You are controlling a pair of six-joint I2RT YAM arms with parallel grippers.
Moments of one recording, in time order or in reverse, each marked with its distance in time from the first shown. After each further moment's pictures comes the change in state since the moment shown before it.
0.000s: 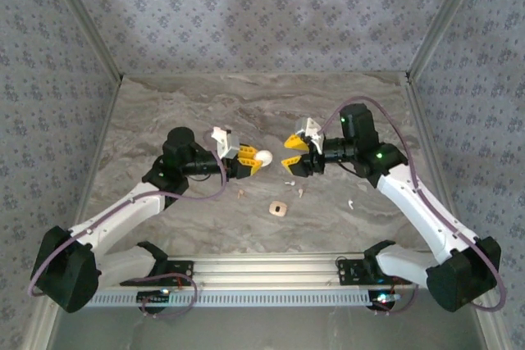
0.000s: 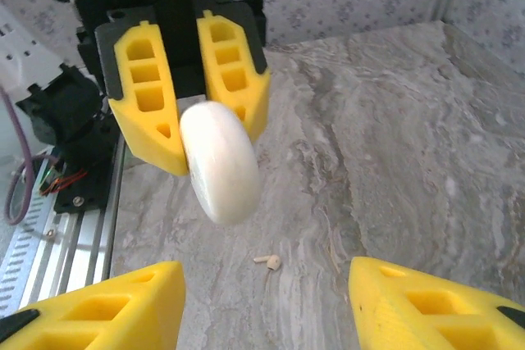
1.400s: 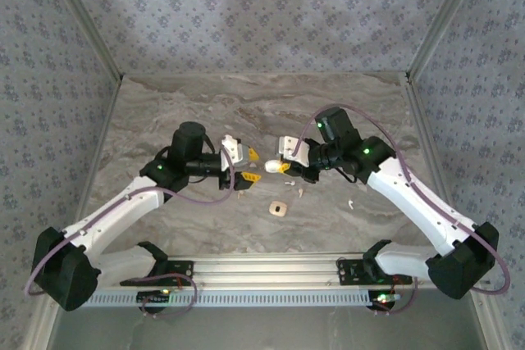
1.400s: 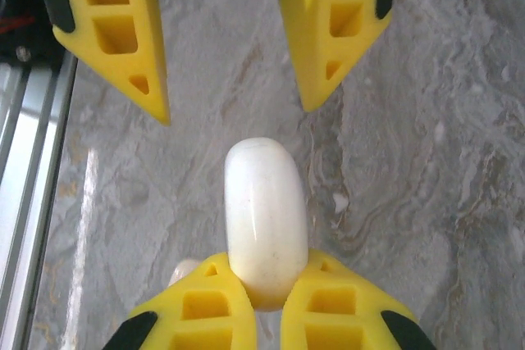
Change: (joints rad) left arm -0.041 0.019 0.143 -0.478 -0.115 0.386; right arm 0.179 0.061 0.139 -0.317 0.364 -0.311
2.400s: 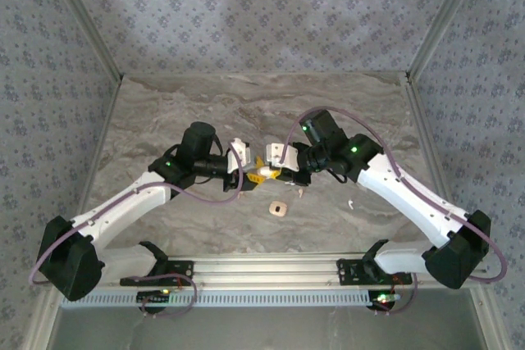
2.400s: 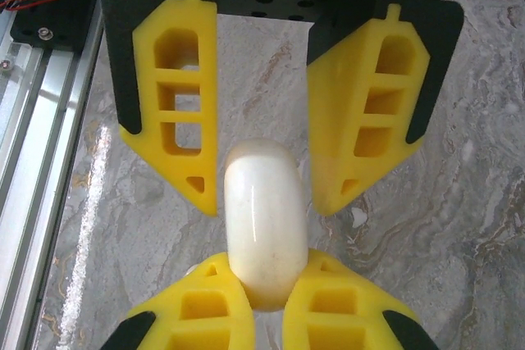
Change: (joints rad) left arm -0.030 0.056 0.018 -0.016 0.011 0.019; right arm 0.085 0.066 0.051 -0.021 0.030 -0.027
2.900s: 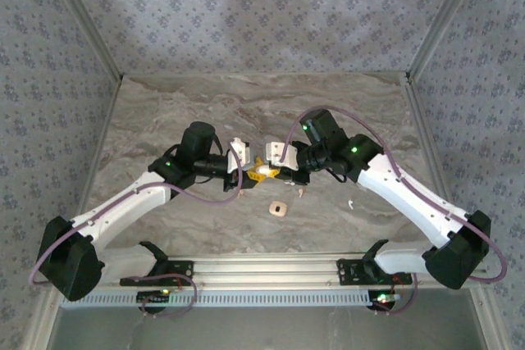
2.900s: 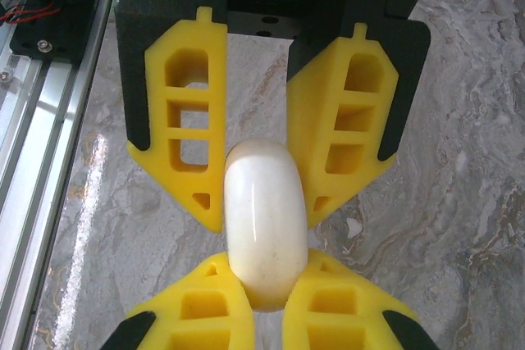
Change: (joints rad) left arm 0.000 0.000 0.000 0.010 0.017 -0.004; right arm 0.000 -0.006 -0.004 0.027 -0.014 0.009
